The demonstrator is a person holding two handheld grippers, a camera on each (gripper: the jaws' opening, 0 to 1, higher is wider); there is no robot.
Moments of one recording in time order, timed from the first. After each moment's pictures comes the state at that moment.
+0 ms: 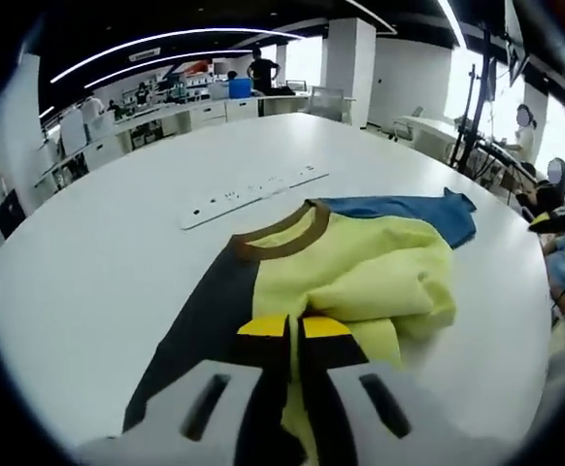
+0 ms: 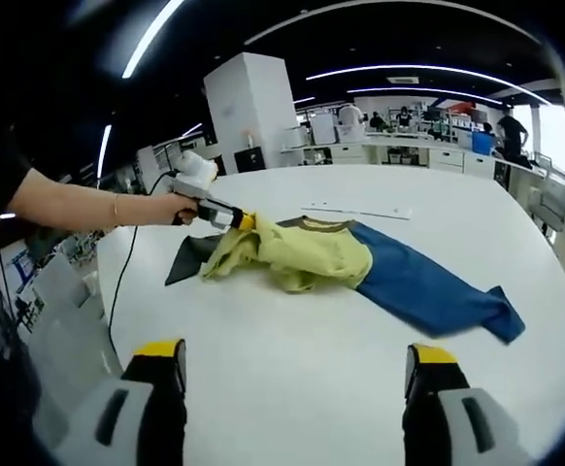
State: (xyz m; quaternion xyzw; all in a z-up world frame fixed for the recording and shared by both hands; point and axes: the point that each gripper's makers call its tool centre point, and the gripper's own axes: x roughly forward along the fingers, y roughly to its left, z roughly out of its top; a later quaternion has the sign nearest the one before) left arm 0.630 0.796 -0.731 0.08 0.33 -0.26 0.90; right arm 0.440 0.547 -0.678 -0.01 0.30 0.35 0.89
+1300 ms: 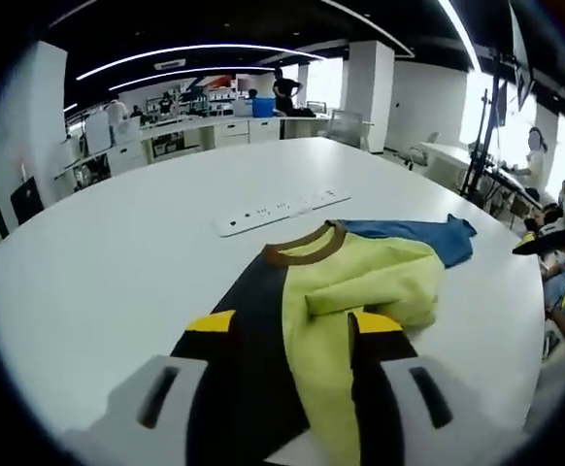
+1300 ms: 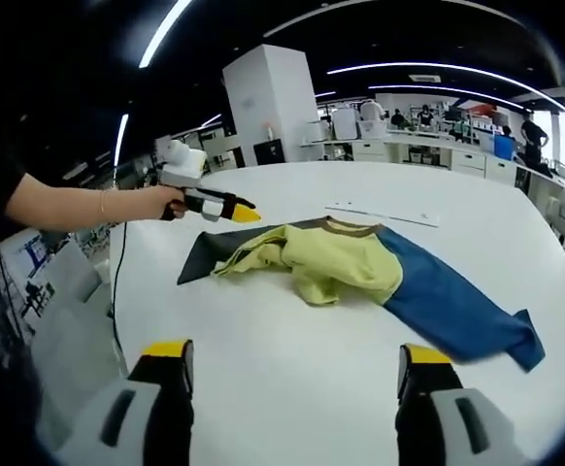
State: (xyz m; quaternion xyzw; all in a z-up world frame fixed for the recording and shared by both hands) left arm 0.593 0.839 -0.684 0.03 0.28 -0.23 0.93; right arm 0.451 0.585 -0.674 -0.03 0.31 0.39 0.87
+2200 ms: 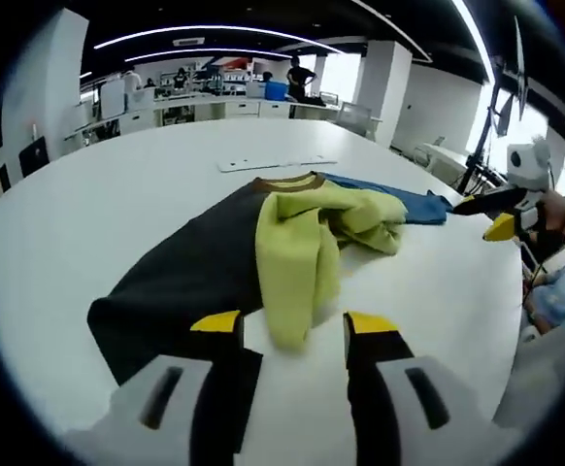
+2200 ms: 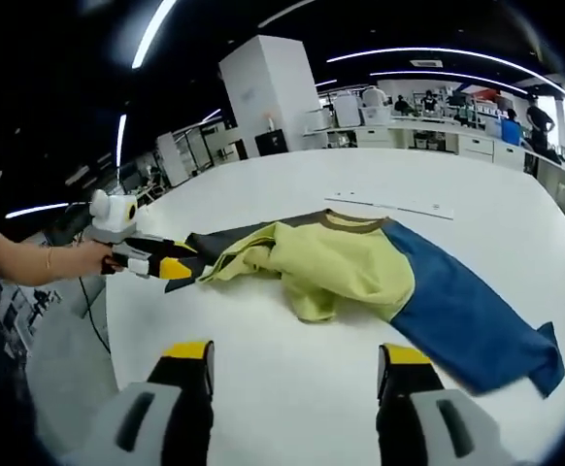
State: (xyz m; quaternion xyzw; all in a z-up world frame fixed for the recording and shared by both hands) left arm 0.492 0.848 -0.730 -0.01 0.32 -0.20 0.92; right arm 0.498 0.604 -0.698 -0.02 0.33 0.40 0.85
